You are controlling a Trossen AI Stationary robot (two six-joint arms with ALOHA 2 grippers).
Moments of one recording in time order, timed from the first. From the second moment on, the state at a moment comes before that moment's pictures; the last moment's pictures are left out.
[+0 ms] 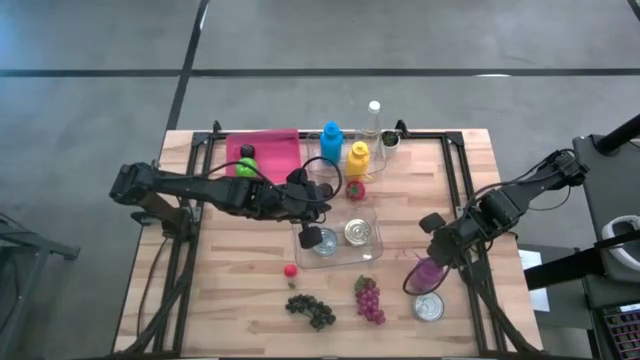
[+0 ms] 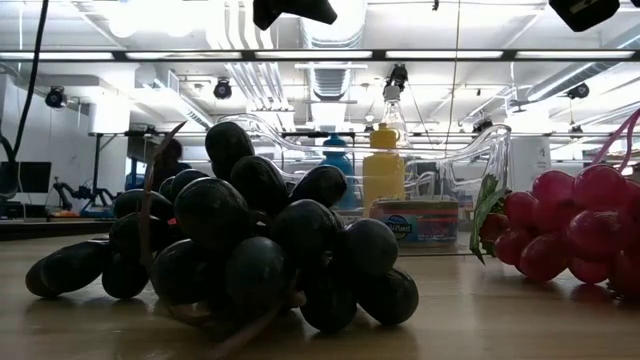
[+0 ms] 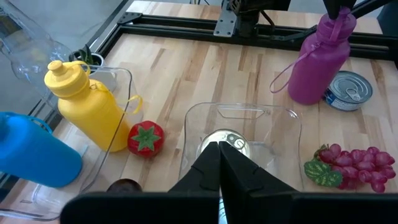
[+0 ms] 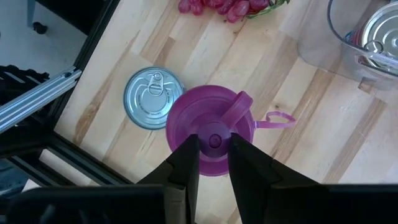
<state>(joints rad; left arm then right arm) -0.13 1.57 1.43 -0.53 -0.32 -0.18 0.53 1.08 1.10 -1.22 -0.16 0.08</state>
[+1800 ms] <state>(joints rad) -0.13 1.57 1.43 -0.54 -0.32 -0.16 0.51 1.07 1.40 -1.29 -0.05 0.13</state>
